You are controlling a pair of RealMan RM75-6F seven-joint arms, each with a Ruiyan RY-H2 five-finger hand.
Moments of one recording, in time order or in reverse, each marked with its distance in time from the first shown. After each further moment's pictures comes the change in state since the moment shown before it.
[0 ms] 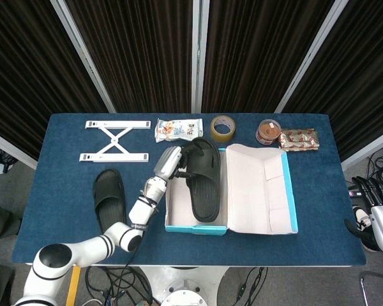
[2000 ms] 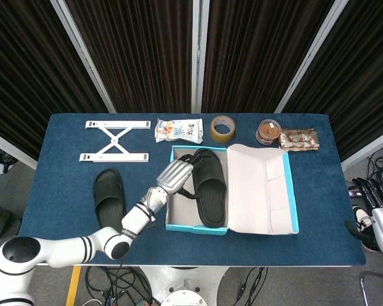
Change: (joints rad) left arm 0.051 0.279 0.035 -0.490 -0.082 -0.183 0.591; right arm -0.012 0.011 -0.005 -0.009 -0.020 0.021 0.002
